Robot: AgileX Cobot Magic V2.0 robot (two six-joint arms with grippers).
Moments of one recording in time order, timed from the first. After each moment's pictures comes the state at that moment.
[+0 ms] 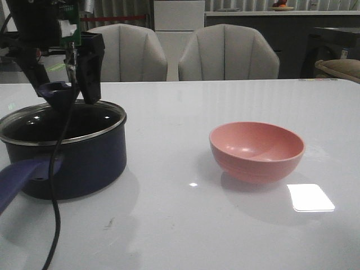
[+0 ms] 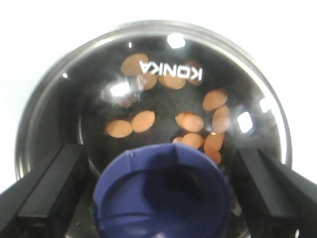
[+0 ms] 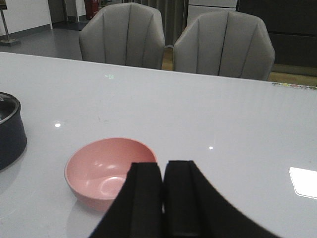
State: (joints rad) left arm -0.35 1.89 -1.66 -0.06 1.16 0.04; right arm 0.25 0.29 -0.16 0.39 0.04 -0.37
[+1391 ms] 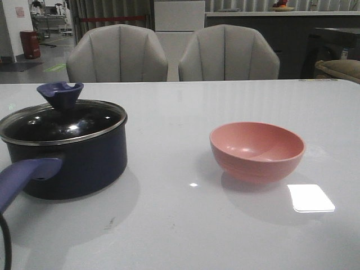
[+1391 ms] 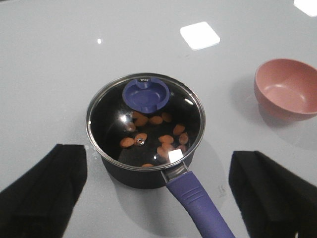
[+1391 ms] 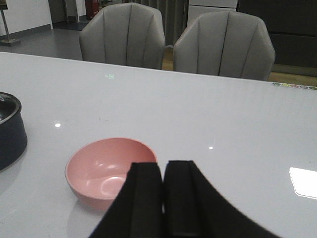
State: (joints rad) left arm -0.35 0.69 -0.73 -0.12 0.62 0.09; right arm 0.25 0.29 -0.16 0.39 0.04 -0.37
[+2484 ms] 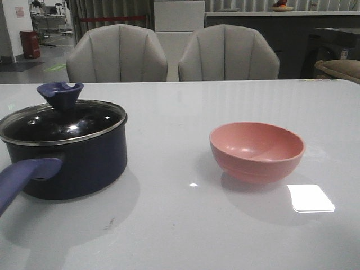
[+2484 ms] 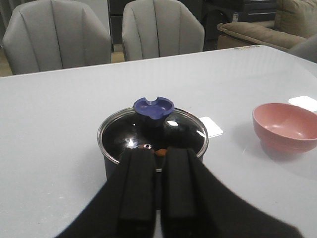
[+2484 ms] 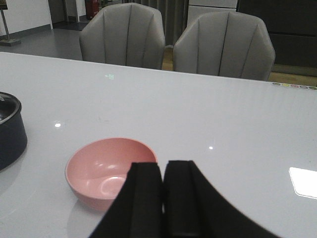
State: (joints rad) left arm -0.35 0.12 -0.27 -0.13 0.38 0.10; right arm 0.25 0.29 -0.16 0.39 0.04 -0.37
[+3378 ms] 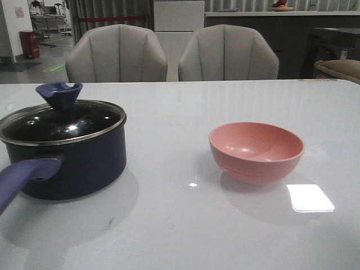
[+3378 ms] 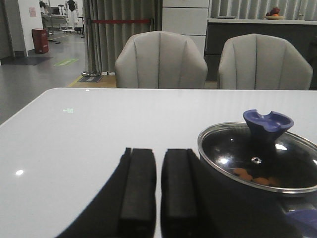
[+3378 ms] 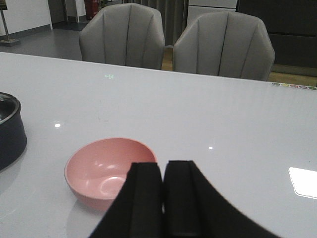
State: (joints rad) left arm -0.03 0.00 0.00 -0.01 0.07 -0.05; right arm 0.25 0.29 -0.16 0.39 0.04 -0.37
